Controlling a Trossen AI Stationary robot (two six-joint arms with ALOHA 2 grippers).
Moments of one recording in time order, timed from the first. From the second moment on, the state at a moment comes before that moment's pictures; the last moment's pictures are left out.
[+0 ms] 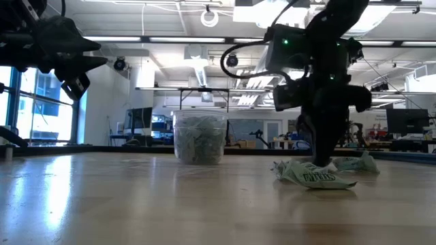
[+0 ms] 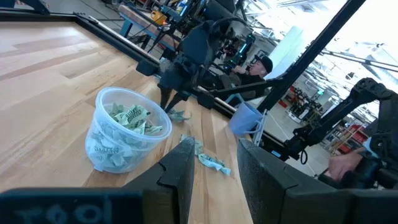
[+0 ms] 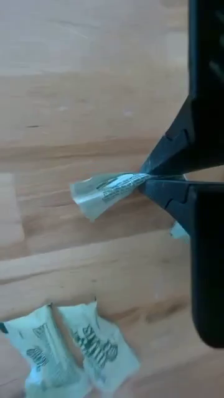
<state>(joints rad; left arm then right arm) -0.06 0.04 0.01 0.02 -0.01 -0.58 -0.01 1.70 0.90 -0.55 -0.10 0.18</state>
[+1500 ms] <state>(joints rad) -0.06 0.04 0.01 0.02 -0.01 -0.58 -0.11 2.05 1.65 -0.69 -0.06 0.11</state>
